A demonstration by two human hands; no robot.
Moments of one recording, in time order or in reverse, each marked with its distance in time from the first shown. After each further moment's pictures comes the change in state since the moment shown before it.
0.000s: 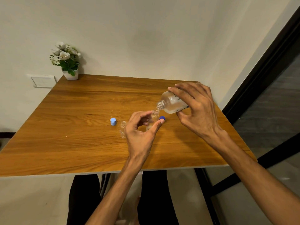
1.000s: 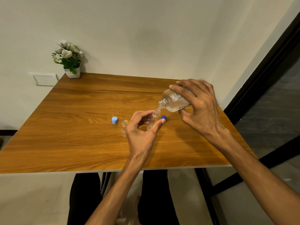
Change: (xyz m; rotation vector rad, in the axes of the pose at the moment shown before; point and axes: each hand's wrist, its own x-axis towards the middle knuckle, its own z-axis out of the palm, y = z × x) left_hand 0.000 0.000 -0.001 -0.023 0.007 -0.006; right_hand 0.006 -0.001 -0.001 -0.007 0.040 -0.022
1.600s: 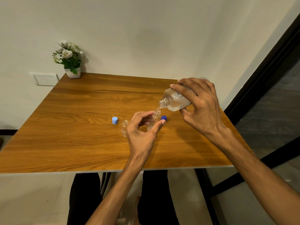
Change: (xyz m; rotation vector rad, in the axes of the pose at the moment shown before) left_hand -0.001 0.000 0.000 -0.002 0.000 0.006; right_hand 0.003 0.001 -0.003 -0.021 -0.001 -0.008
